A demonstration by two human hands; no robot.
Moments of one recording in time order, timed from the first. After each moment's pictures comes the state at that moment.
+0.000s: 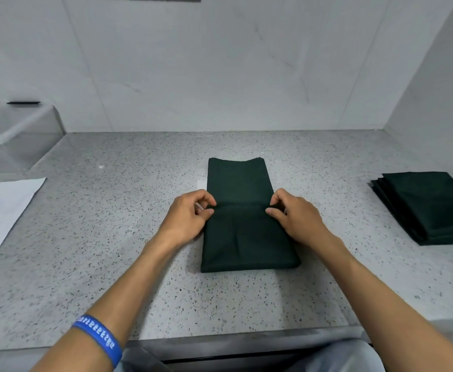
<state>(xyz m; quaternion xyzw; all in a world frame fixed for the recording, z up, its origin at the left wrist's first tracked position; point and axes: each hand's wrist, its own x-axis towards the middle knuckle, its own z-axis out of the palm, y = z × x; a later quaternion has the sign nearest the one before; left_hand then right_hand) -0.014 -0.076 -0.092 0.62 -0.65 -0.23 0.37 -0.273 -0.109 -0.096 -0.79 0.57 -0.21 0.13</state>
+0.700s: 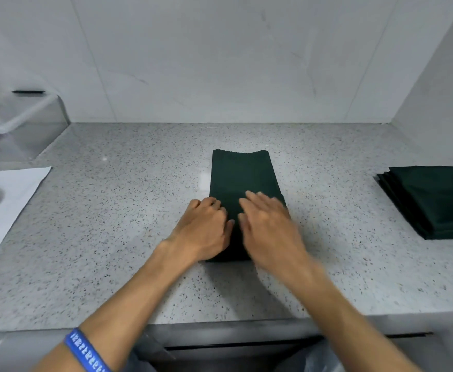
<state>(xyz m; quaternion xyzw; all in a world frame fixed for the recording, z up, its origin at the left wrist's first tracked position) -0.040 -0.037 -0.084 0.59 -0.80 0.02 0.02 -0.204 -0.027 -0.079 -0.83 0.54 -0.17 0.02</state>
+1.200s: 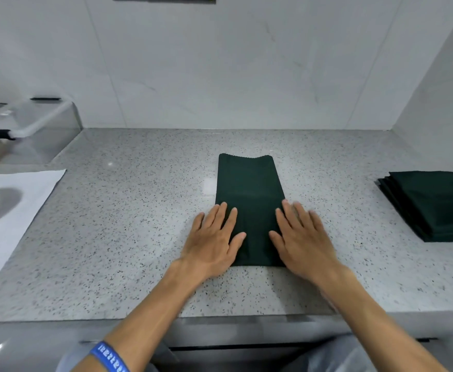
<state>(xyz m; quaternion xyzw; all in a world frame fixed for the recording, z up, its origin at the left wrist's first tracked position) -0.046 -0.014 -0.114 0.63 -0.77 -0.05 0.02 -0.259 -0.032 -0.104 -0.81 0.59 0.00 0.00</state>
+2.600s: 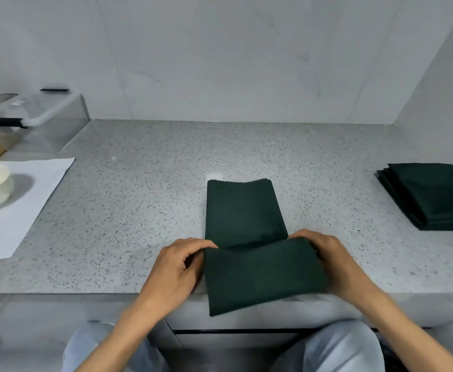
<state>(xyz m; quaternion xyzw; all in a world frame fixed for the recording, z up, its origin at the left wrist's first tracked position) -0.004 0.085 -0.109 0.57 -0.68 -0.22 0.40 -0.303 0.025 -0.093 -0.82 0.42 -0.29 0.27</state>
